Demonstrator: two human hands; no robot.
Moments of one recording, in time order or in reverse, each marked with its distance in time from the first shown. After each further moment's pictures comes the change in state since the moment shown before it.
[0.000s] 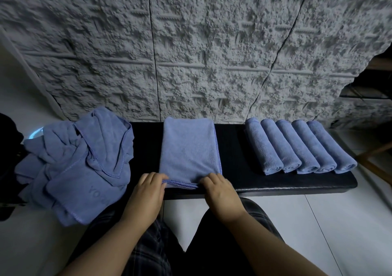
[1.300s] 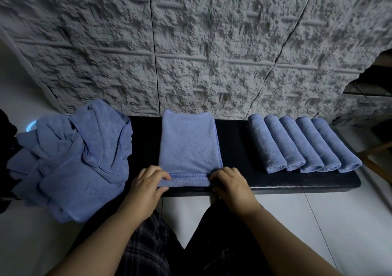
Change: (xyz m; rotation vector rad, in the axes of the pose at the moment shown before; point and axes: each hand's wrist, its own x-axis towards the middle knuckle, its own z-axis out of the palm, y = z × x) left_hand 0.005 -0.020 0.007 -0.140 -0.083 0.044; right_hand -0.003 0.035 -0.011 0.259 -0.082 0.099
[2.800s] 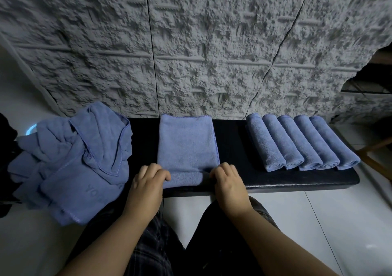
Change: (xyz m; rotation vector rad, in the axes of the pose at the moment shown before) left_hand 0.004 0.016 -0.001 0.235 0.119 -0.029; right_hand 0.002 -0.023 0.009 -0.170 0.216 0.019
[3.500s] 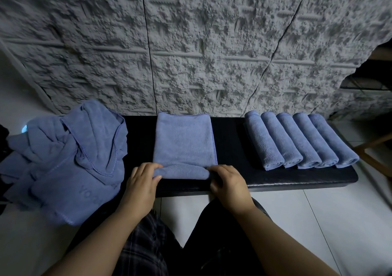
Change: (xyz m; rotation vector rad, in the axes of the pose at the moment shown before) left_hand 0.002 -0.010 0.007 -0.236 -0.058 -0.140; right_hand 0.005 0.009 -0.007 0.230 -0.087 0.110
